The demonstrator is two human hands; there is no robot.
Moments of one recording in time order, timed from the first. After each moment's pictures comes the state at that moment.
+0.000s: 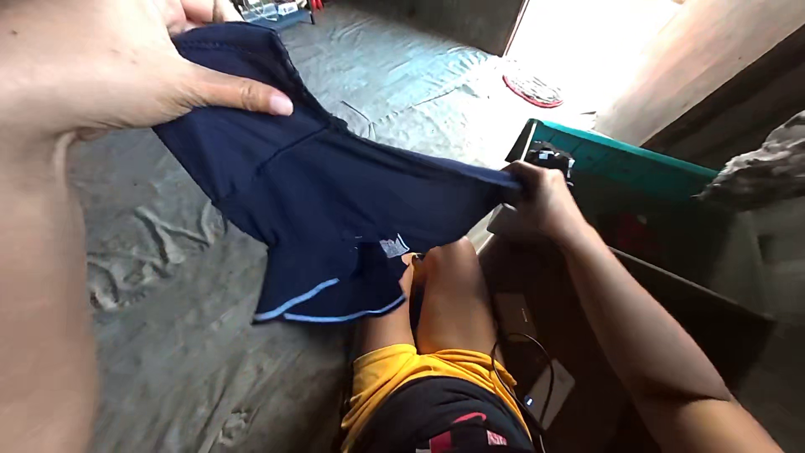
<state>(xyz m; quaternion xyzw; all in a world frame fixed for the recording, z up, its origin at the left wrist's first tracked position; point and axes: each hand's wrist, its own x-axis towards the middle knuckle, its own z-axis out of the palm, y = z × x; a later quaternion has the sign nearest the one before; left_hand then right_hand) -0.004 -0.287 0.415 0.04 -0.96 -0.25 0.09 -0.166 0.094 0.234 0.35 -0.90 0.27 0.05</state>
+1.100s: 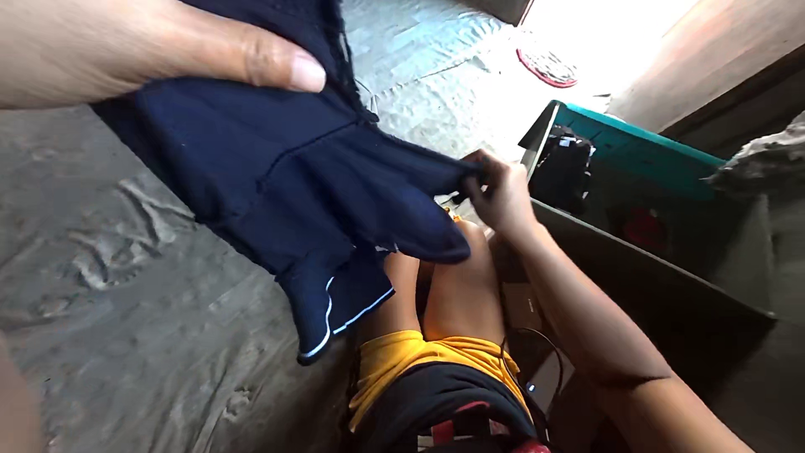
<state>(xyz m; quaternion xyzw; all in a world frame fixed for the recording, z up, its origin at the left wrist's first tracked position) -0.022 -0.328 0.443 -0.14 -0.90 -0.32 -0.25 -0.139 -0.001 0.207 0.39 -0.84 0.35 0.11</state>
